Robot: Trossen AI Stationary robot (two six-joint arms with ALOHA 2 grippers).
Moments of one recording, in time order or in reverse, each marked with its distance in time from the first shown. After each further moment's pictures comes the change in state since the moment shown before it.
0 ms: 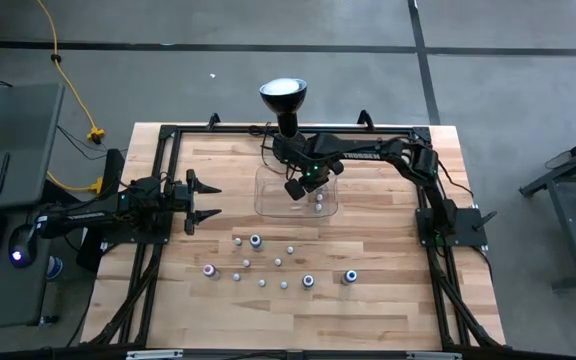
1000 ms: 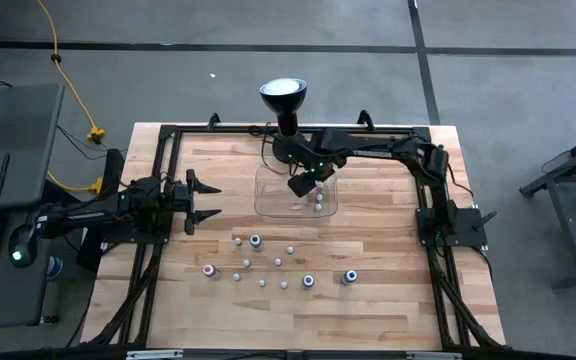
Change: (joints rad) left arm 0.000 0.000 0.000 0.000 0.000 0.000; right arm 0.010 -0.106 0.000 -0.036 0.062 -0.077
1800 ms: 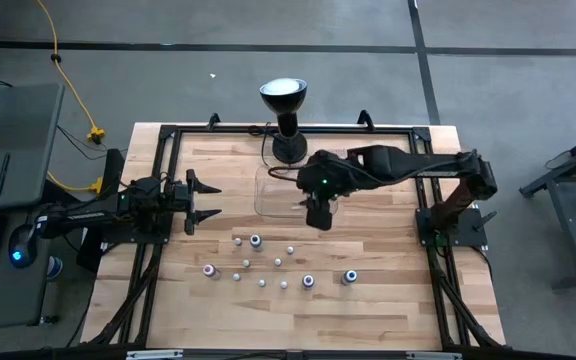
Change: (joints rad) left arm 0.000 0.000 0.000 0.000 0.000 0.000; right arm 0.336 -0.323 0.090 0.106 0.090 -0.432
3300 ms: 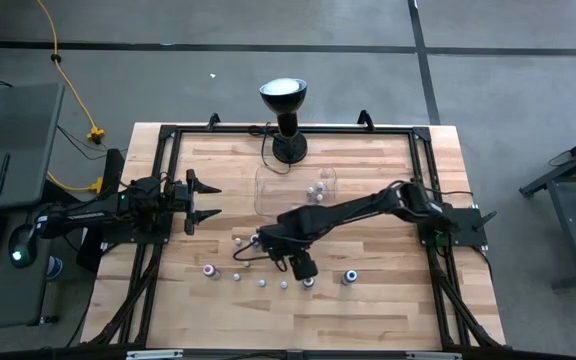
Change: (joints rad) left arm 0.000 0.000 0.000 0.000 0.000 0.000; right arm 0.146 0.524 0.155 -0.104 -0.151 -0.252
